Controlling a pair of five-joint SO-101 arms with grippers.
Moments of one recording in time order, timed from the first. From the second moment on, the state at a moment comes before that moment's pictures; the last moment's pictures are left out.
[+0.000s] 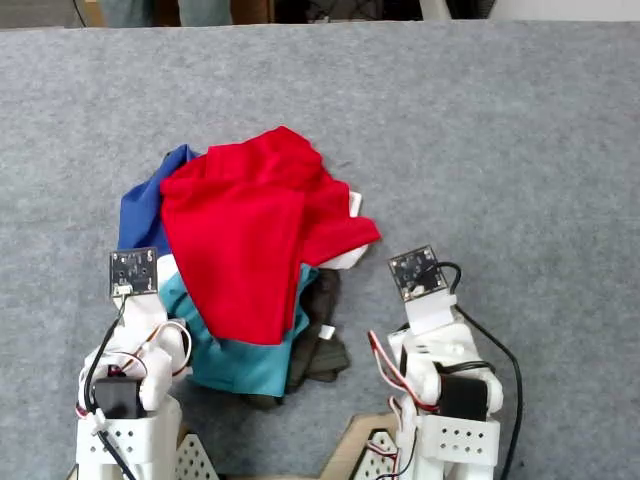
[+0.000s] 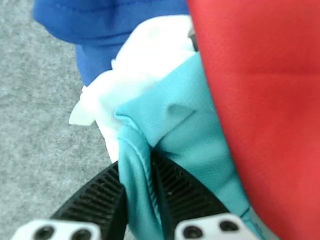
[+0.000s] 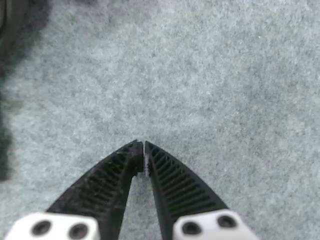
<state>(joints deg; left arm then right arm) -5.2 -104.2 96.7 72.7 5.2 7.0 -103.8 96.9 74.9 25.6</state>
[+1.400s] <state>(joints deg) -5.2 -104.2 96.7 72.7 5.2 -0.8 -103.8 96.9 73.0 25.6</state>
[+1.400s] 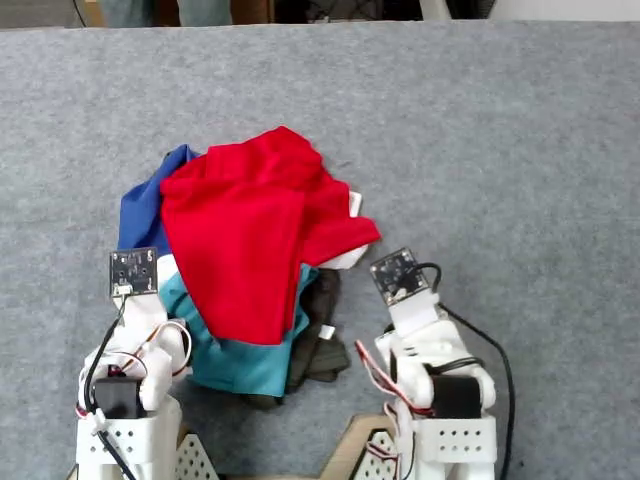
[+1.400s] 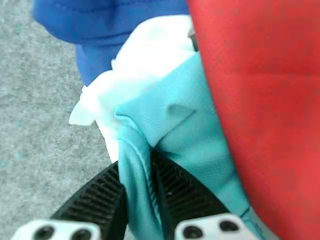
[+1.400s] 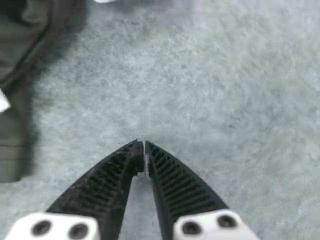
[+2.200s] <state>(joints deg) -5.2 -104.2 96.7 72.7 5.2 -19.3 -84.1 73.4 42.9 7.2</state>
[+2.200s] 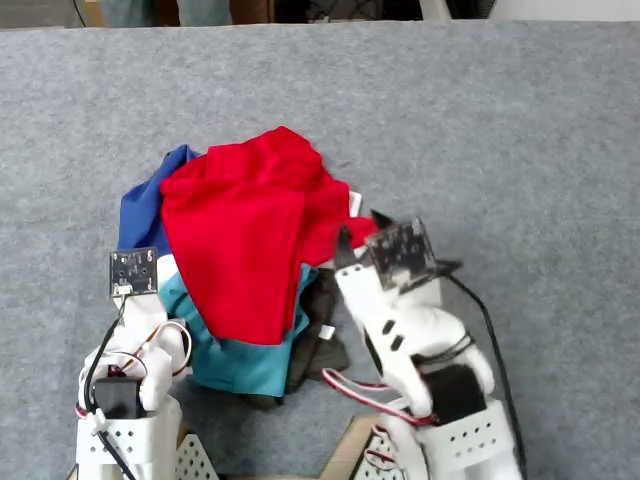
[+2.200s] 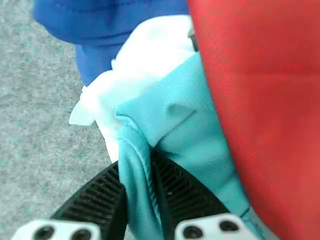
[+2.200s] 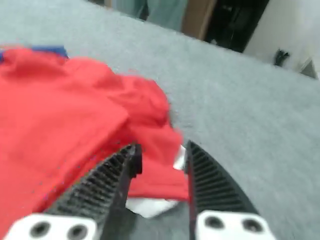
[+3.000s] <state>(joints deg) -5.2 -104.2 96.7 72.7 5.4 -30.2 12.2 14.2 46.9 2.3</state>
